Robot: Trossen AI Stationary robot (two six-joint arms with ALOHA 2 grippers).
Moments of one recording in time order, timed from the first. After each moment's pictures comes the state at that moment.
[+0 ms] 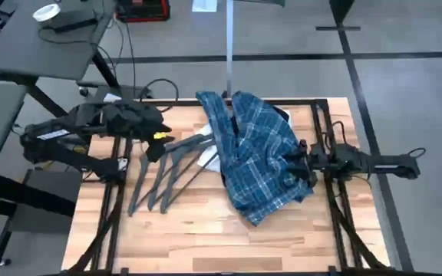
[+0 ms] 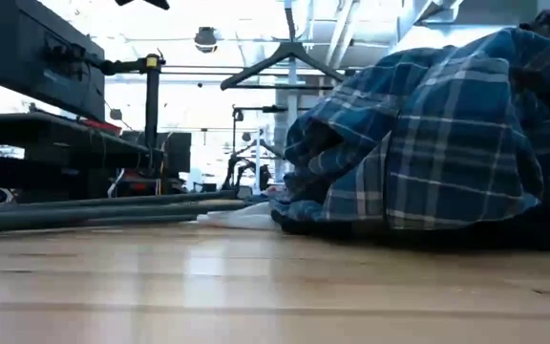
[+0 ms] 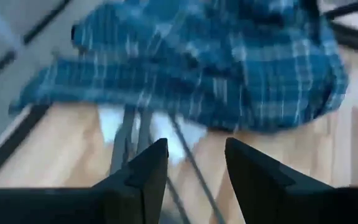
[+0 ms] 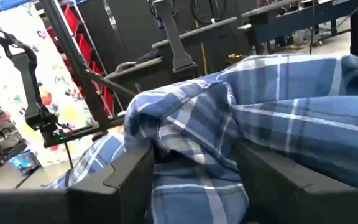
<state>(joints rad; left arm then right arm) 0.08 1.05 1.32 -0.87 -0.17 -0.19 -0.01 0.00 0.01 0.01 -0.01 0.30</state>
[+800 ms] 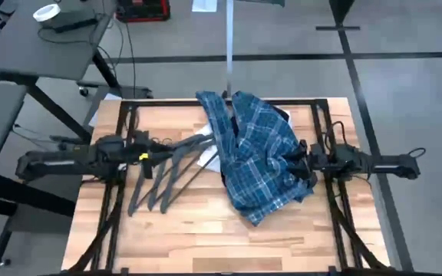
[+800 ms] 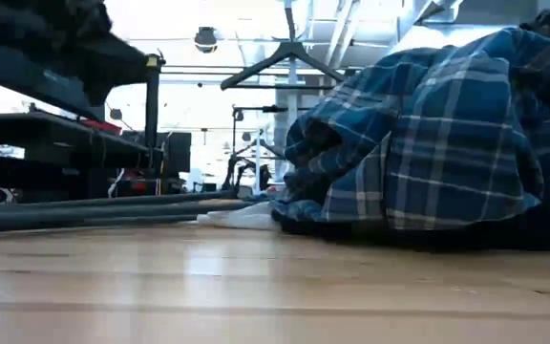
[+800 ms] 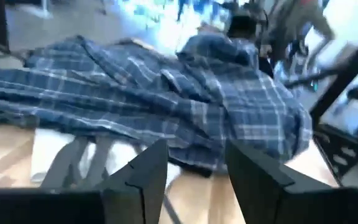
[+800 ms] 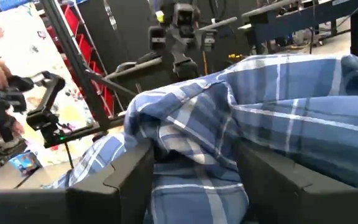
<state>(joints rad) 0.10 0.24 0.18 -0.03 -0.09 -0.36 -0.01 0.00 0.01 0.02 -0.01 0.30</state>
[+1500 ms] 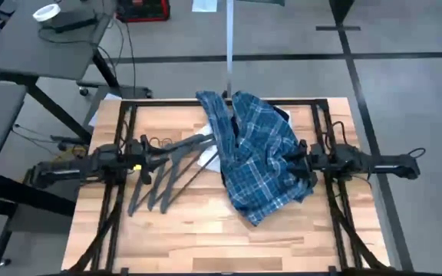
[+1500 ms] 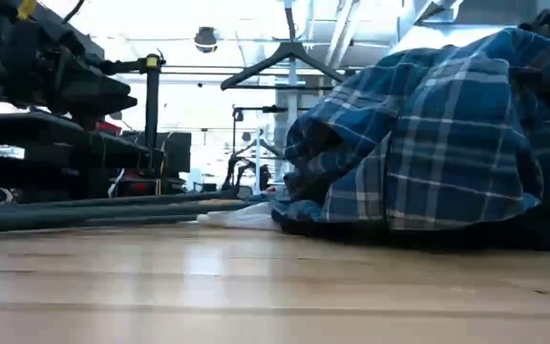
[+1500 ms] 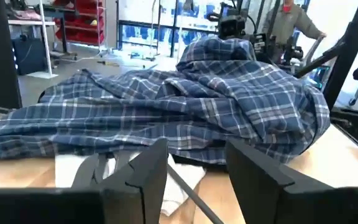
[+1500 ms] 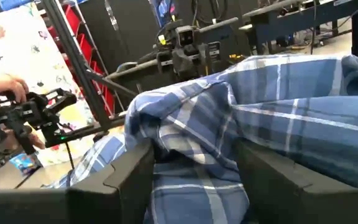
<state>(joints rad) 0.10 0.00 0.01 0.03 -0.09 -0.12 -0.01 0.00 0.01 0.02 -0.01 0.30</state>
